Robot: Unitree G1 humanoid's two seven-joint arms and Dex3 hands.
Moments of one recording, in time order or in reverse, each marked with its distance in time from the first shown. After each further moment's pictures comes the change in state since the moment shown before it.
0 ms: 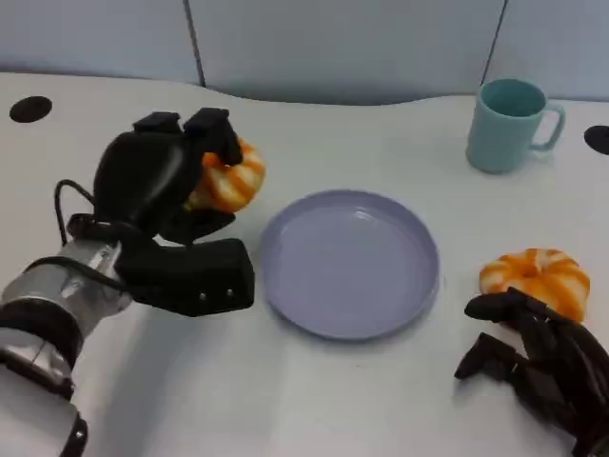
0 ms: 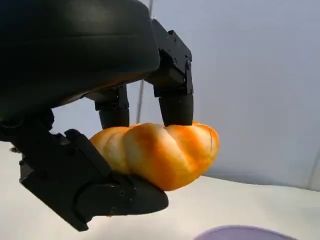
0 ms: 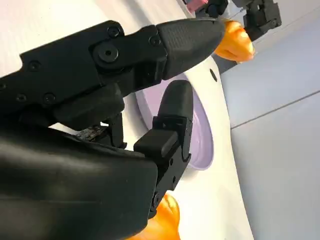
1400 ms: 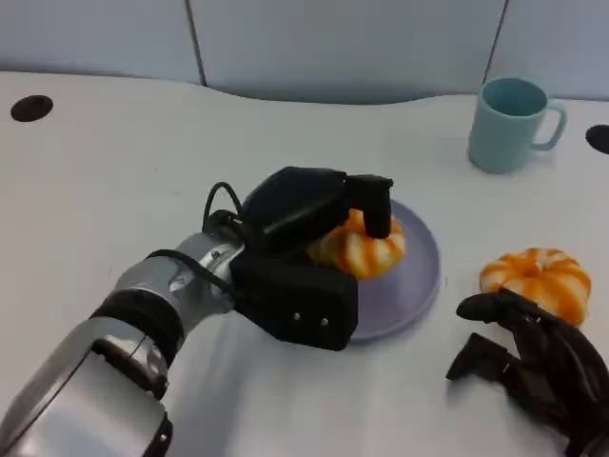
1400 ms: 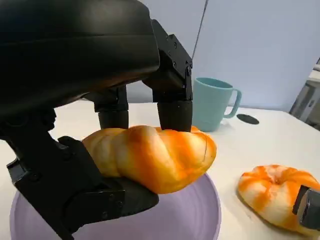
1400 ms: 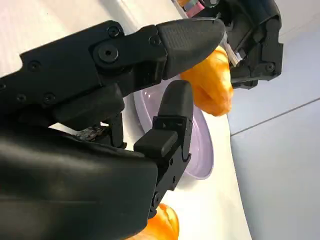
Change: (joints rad) left arm -0.056 -0.211 -0.051 0.000 -0.037 -0.107 -0.376; right arm 0.002 0.013 0.013 -0.007 0.003 -0.001 0.011
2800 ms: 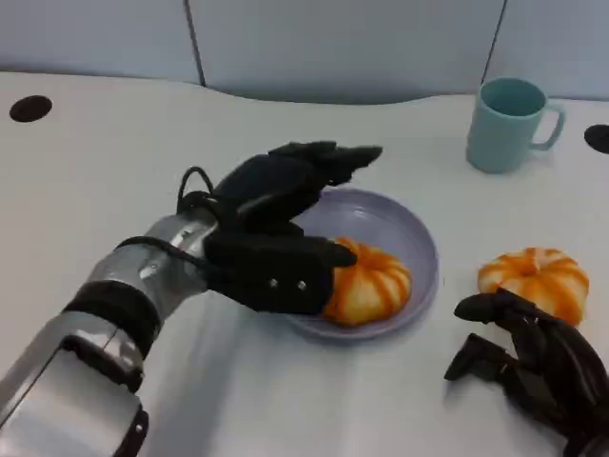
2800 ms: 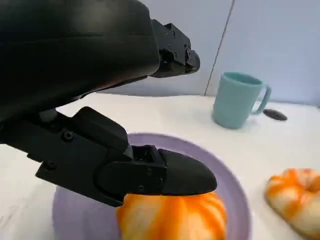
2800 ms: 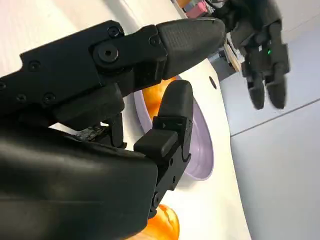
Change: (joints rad) left arm 0.018 0.070 0.089 -0.056 -0.129 0.036 -0.203; right arm 0.000 0.001 0.005 0.001 0.001 -0.003 0.000
